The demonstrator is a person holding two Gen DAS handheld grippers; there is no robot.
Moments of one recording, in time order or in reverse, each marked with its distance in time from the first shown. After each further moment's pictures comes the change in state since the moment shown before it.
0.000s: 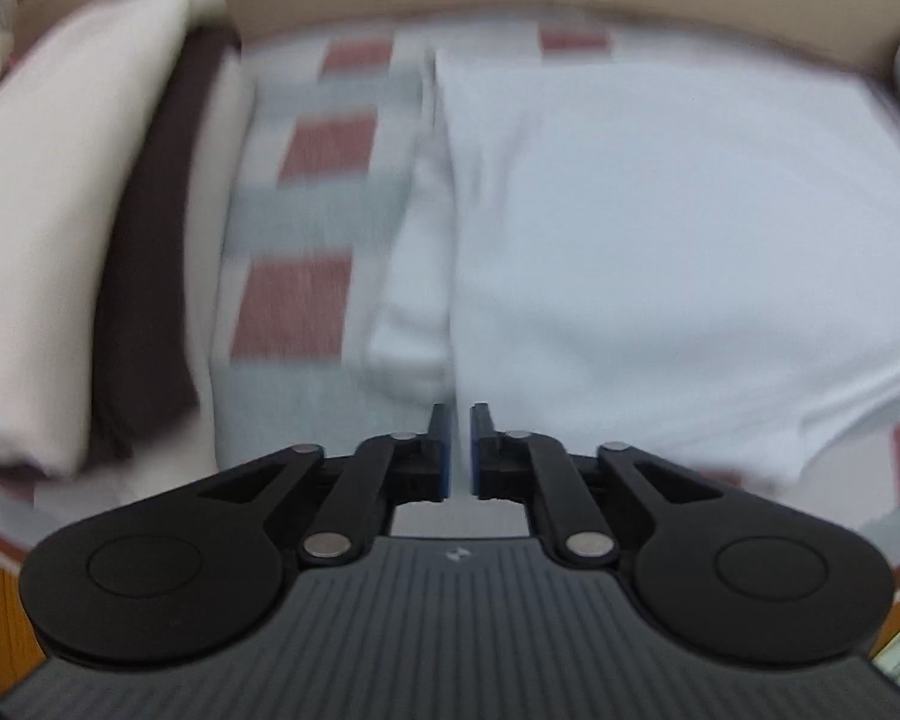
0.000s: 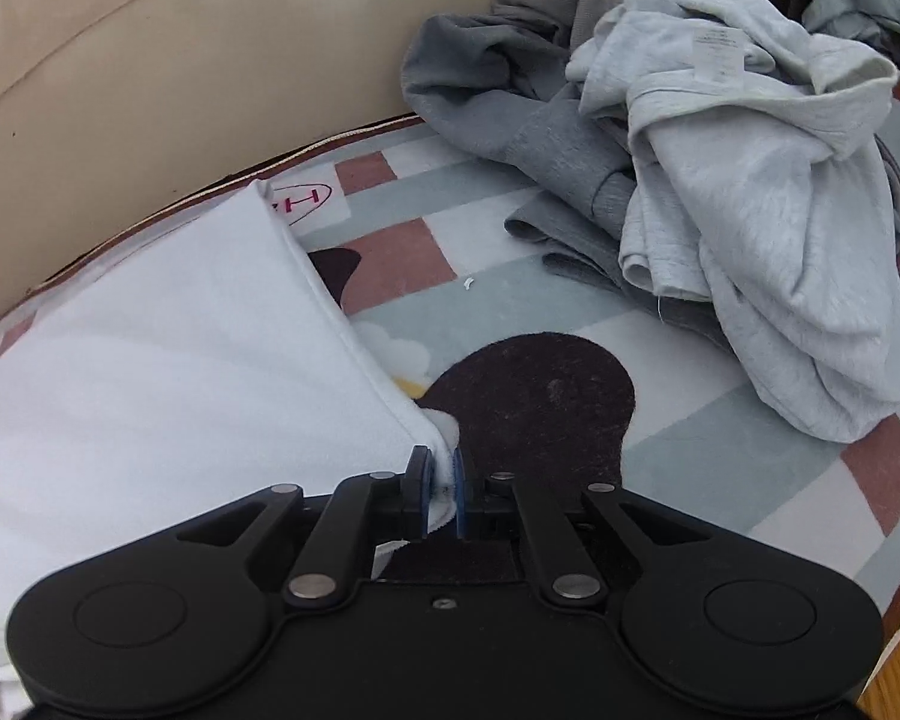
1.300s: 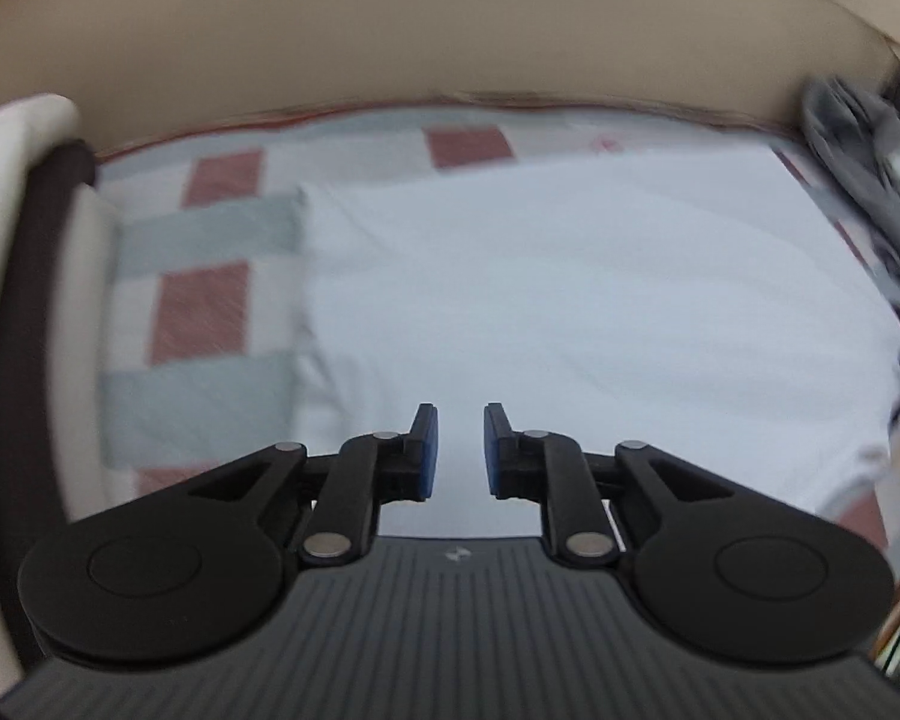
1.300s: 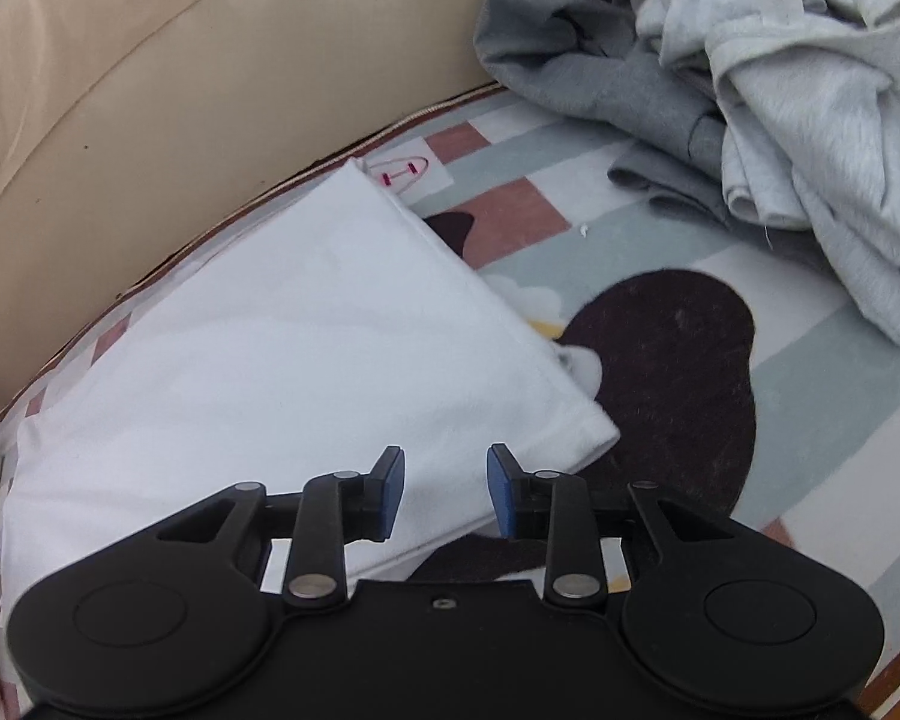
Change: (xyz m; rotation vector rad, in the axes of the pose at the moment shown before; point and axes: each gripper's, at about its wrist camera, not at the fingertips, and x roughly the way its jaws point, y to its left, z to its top) left arm 0.049 -0.002 0.067 0.133 -0.069 -0.220; right arm -0.006 0.025 -0.017 0.091 0.051 0.193
